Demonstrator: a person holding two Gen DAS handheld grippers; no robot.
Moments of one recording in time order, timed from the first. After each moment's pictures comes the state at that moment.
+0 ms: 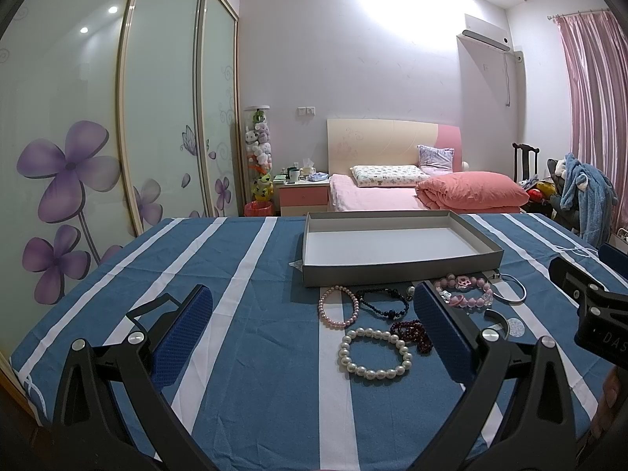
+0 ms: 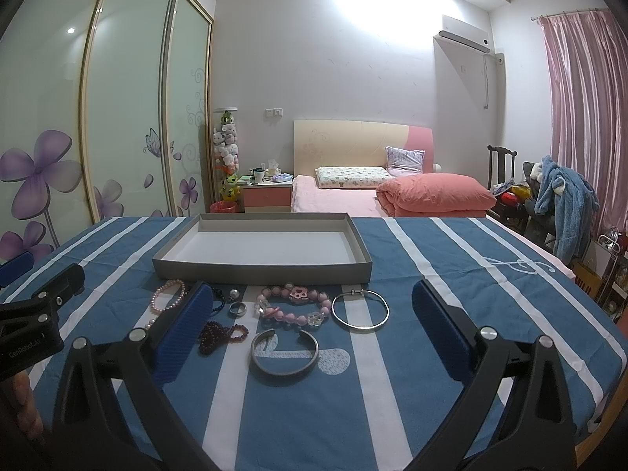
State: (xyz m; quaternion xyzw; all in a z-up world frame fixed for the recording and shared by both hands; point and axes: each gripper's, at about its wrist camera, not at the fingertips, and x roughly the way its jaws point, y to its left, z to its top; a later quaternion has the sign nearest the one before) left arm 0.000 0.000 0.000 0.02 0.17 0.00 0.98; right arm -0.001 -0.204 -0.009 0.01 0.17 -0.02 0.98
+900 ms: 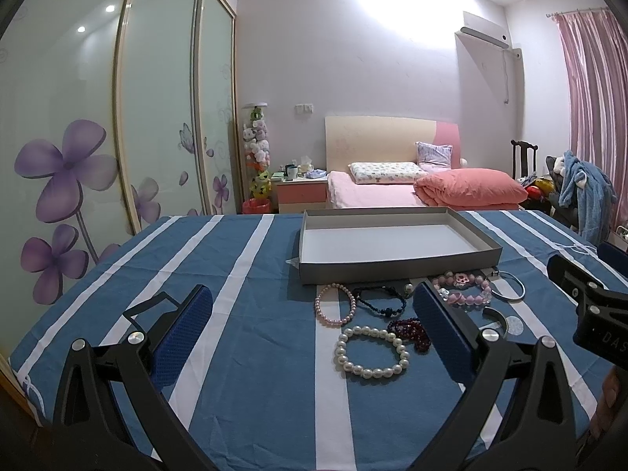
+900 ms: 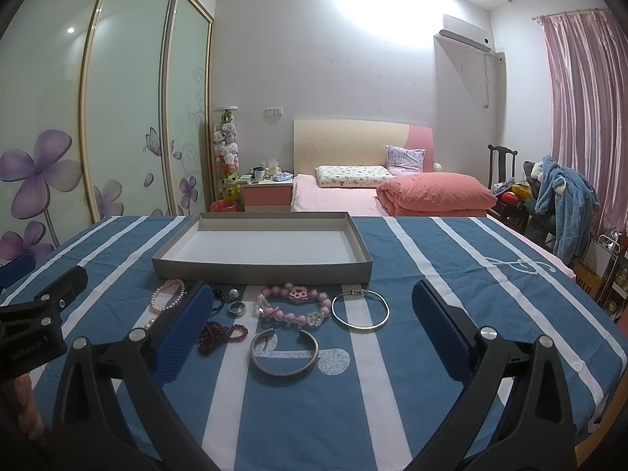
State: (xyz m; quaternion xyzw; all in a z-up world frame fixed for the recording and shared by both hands) left arm 0.000 0.000 0.001 0.02 0.18 0.00 0.98; right arm -0.001 -0.203 -0.010 0.01 0.17 -0.02 0.98
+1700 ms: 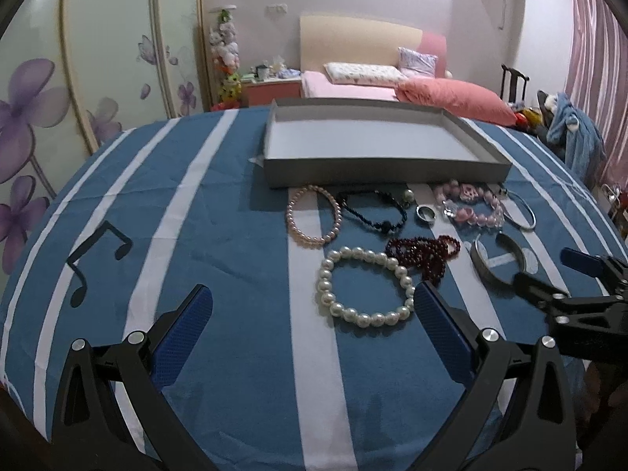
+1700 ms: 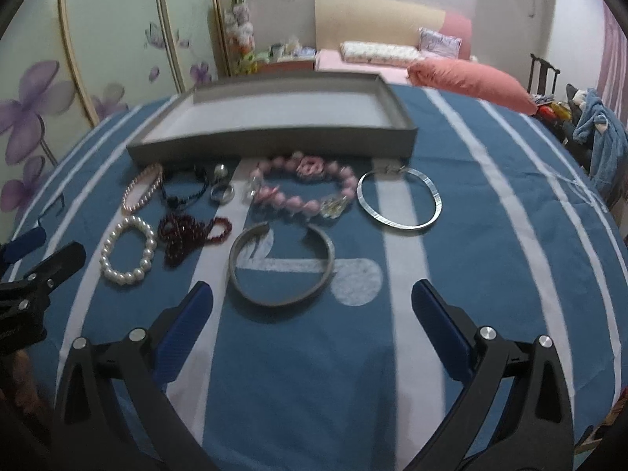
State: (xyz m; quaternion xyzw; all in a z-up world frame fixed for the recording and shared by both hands) left arm 0.057 -0.001 -0.046 0.02 0.38 -0.06 0.92; right arm 0.075 -0.204 -0.082 0.01 0.42 0.03 0.91
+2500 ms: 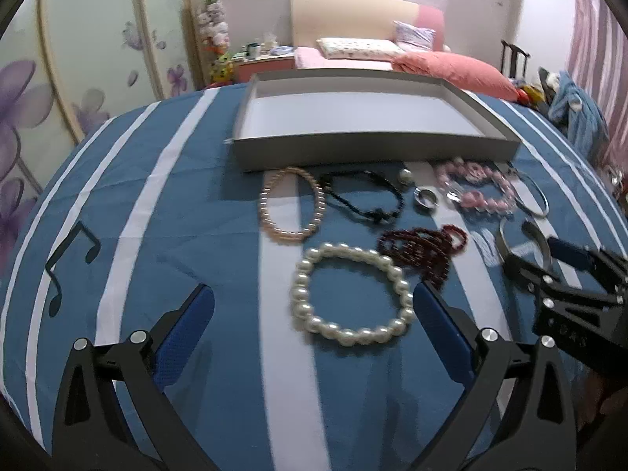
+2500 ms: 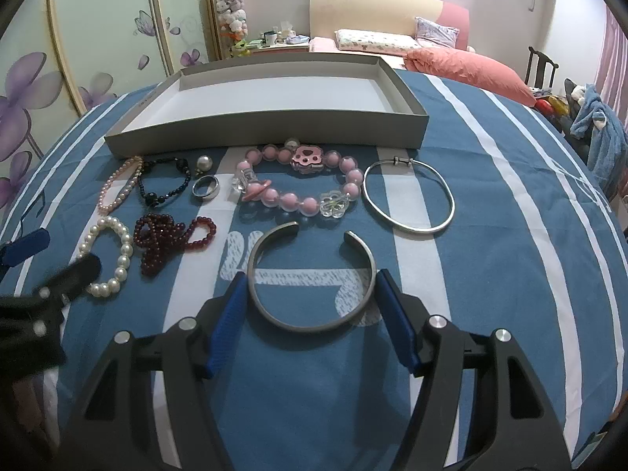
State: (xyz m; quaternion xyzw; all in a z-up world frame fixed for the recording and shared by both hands) left arm 0.088 -0.012 -0.061 0.03 0.42 -0.05 0.91; right arm 0.093 -0.202 -0.092 0.00 0.44 0.02 0.90
